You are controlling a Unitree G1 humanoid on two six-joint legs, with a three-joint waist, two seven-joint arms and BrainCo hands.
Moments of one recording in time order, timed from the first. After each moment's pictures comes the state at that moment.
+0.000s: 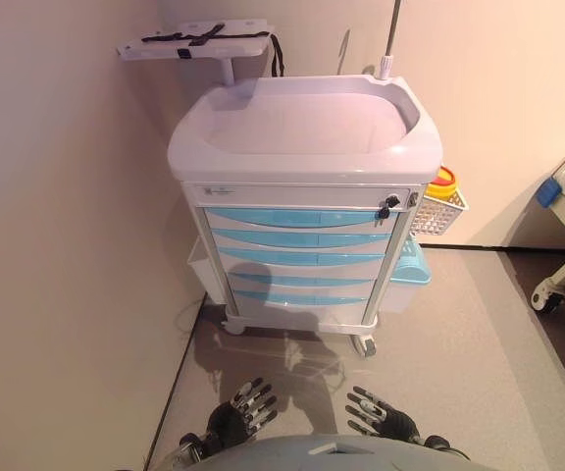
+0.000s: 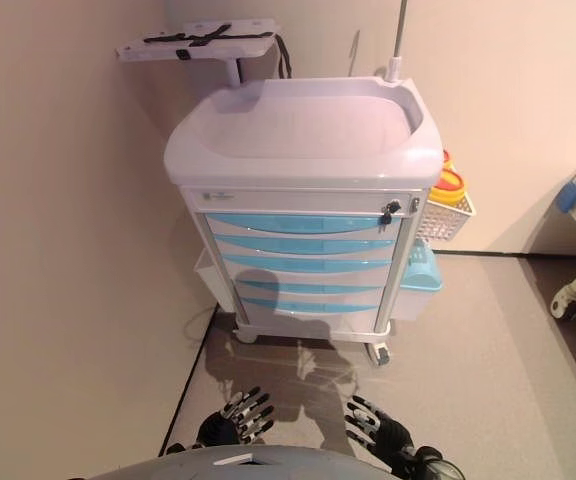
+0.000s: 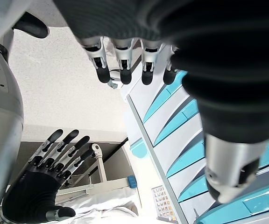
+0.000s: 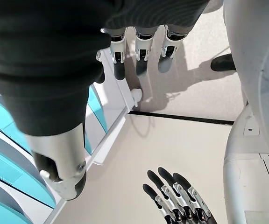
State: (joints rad) left arm 0.05 0.15 -0.27 1.16 -0.86 0.00 -0.75; right arm 0.04 -0.25 0.25 1.24 0.70 -0.13 0.69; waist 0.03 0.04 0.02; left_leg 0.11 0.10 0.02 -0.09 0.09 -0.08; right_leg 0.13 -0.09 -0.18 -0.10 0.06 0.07
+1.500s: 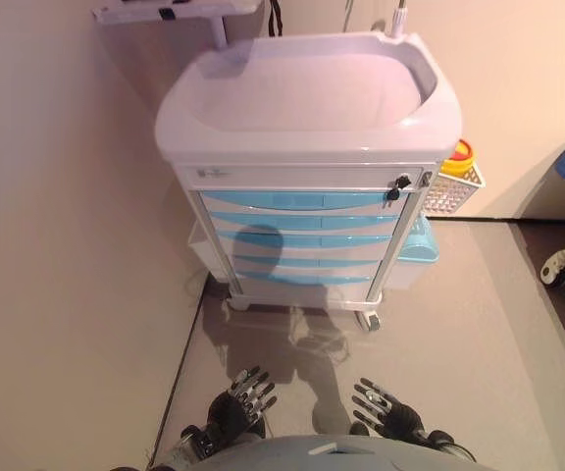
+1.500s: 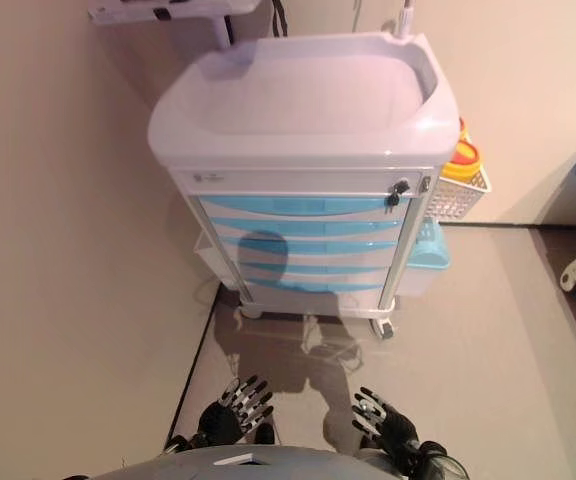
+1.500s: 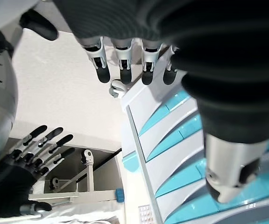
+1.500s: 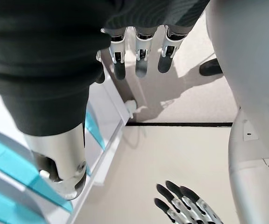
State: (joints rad) left arm -0.03 0.16 -0.25 1.16 -1.01 0.02 -0.75; right arm -0.02 -0.26 0.23 1.23 0.79 -0.14 0.66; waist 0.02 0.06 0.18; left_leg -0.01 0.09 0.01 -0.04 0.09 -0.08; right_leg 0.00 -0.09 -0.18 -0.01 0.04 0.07
